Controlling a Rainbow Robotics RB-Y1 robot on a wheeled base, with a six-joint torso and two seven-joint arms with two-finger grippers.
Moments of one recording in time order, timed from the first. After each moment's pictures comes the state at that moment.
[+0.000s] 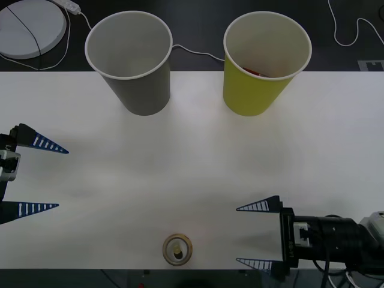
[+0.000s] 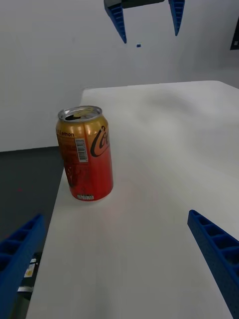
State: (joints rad) right arm 0.04 -0.45 0.04 -1.25 1.28 -1.46 0.67; left arm 0.06 1.00 0.28 -1.93 -1.49 -1.45 -0.01
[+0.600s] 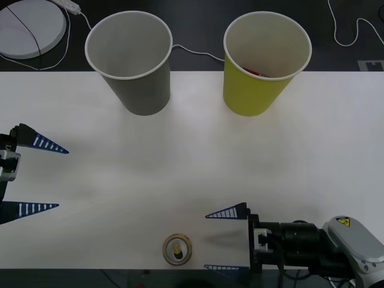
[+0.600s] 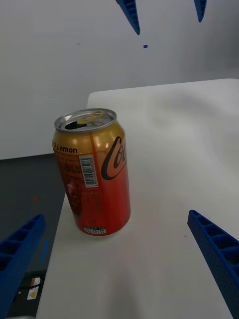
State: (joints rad) right arm 0.01 -0.40 0.26 -1.24 1.25 -1.28 0.70; left arm 0.06 1.00 0.28 -1.93 -1.49 -1.45 -0.01
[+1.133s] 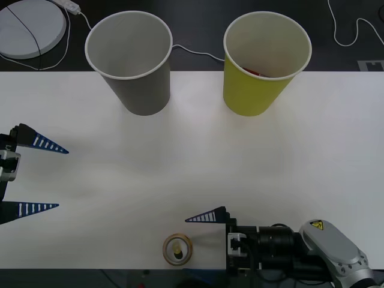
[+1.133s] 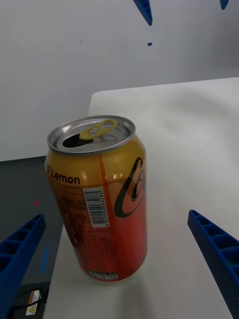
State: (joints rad) right arm -0.01 -0.37 0.42 -1.24 1.22 -1.13 0.71; left arm 0.06 1.00 0.28 -1.93 -1.49 -1.45 -0.01
